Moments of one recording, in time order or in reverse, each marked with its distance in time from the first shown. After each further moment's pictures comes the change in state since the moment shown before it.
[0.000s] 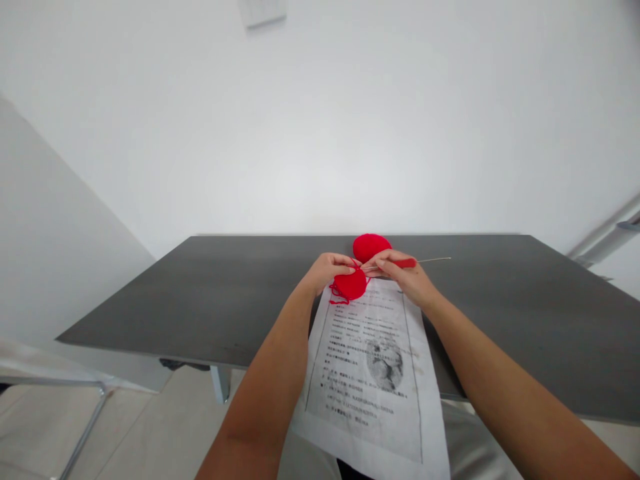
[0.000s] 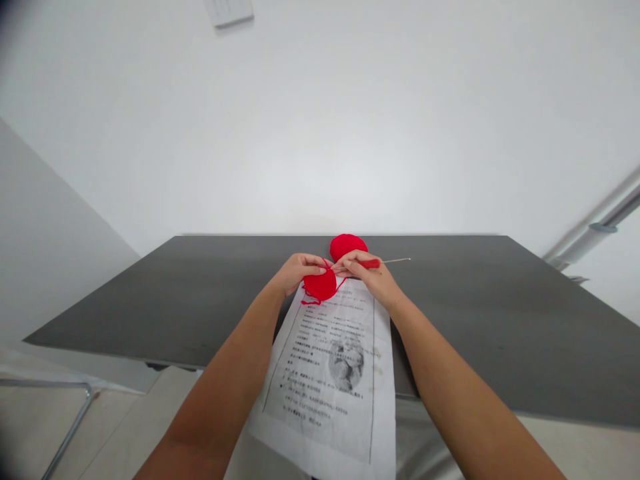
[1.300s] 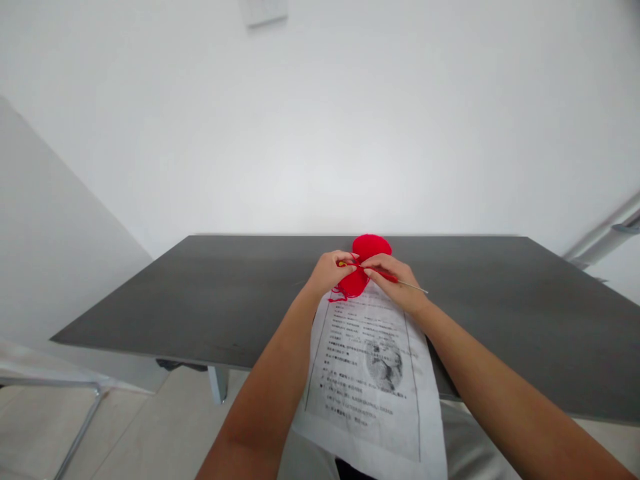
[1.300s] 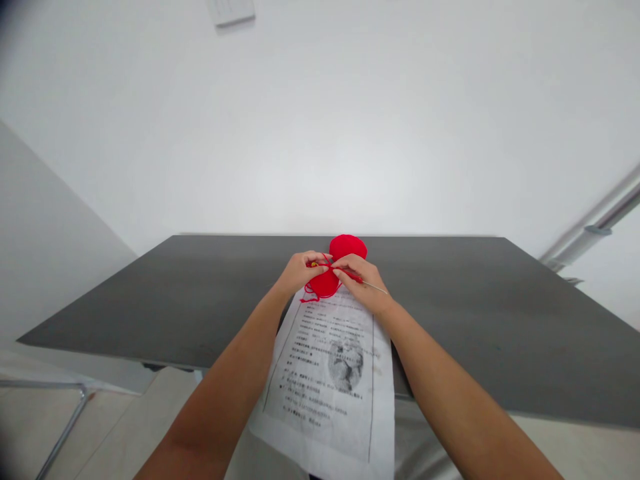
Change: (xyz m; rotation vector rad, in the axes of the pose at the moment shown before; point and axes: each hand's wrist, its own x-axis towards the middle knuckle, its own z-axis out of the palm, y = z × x) left_hand 0.004 -0.001 0.004 0.553 0.167 0.319; right_hand 0.000 0.007 0.008 -0.631 0.082 -0.434
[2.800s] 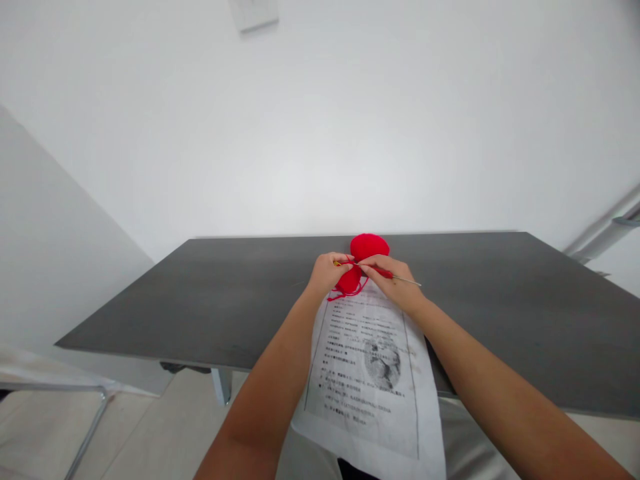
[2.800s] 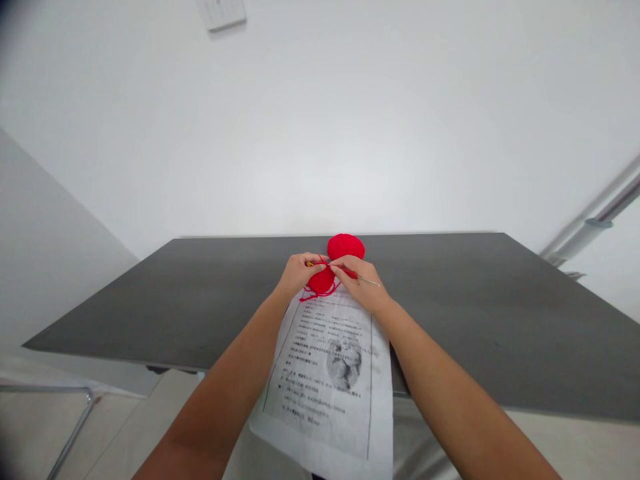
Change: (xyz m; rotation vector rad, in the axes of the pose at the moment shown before) left_hand 0.004 -0.006 0.012 -0.077 0.105 -0.116; right_hand 0.000 -0.003 0.000 -0.041 0.009 0.082
